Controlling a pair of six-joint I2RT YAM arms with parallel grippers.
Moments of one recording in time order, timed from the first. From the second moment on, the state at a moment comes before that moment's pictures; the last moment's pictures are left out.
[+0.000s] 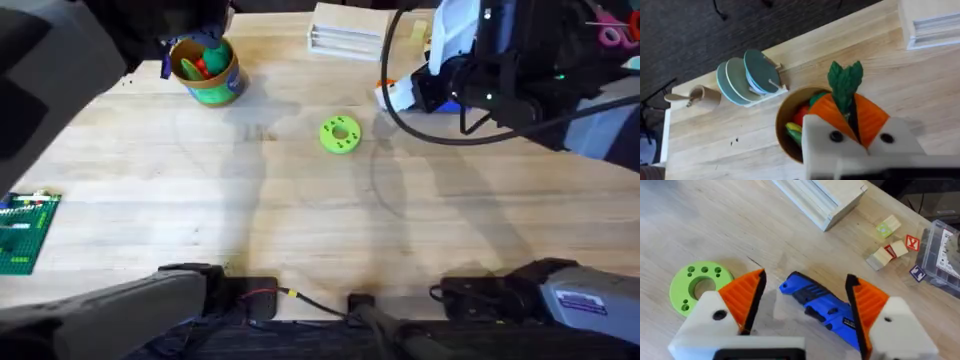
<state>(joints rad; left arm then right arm) -0.03 1.38 1.13 -0.31 -0.03 0.42 0.32 1.37 0.80 -0.04 -0.05 -0.26</state>
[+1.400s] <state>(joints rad) 0.04 1.26 1.13 -0.56 -0.18 0.04 0.32 1.25 0.80 -0.23 -0.05 -0.26</state>
